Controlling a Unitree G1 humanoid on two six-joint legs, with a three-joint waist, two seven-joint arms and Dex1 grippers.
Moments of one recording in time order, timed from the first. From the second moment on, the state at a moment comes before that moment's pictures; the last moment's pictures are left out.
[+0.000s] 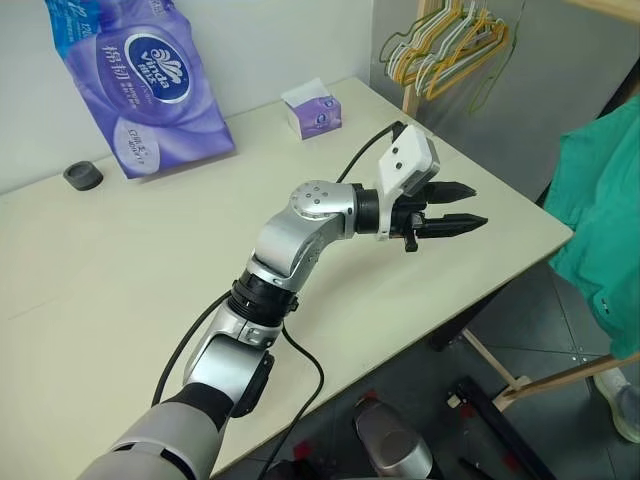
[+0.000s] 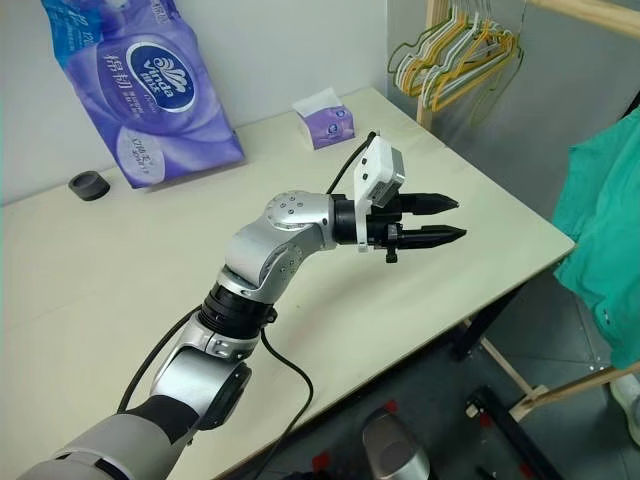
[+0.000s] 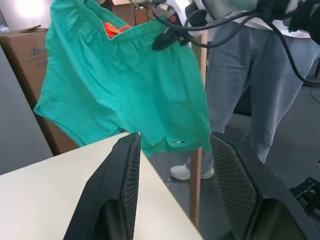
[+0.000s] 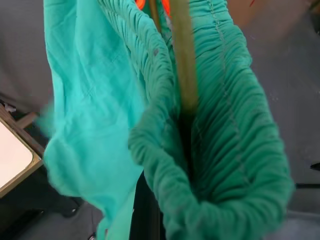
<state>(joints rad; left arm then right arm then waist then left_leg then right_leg) -0.96 0.13 -0.27 0.09 -0.37 0.50 -0.93 -1.09 -1.24 -0.13 1.05 0.02 0.68 0.57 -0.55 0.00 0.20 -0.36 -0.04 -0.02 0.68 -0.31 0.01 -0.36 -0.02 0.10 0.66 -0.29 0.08</state>
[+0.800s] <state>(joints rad) -1.04 0.08 -0.27 0.19 -0.39 0.51 -1.00 -1.16 -1.22 -0.17 1.15 0.04 0.84 0.61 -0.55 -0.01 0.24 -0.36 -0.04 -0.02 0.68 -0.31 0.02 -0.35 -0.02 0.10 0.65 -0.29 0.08</state>
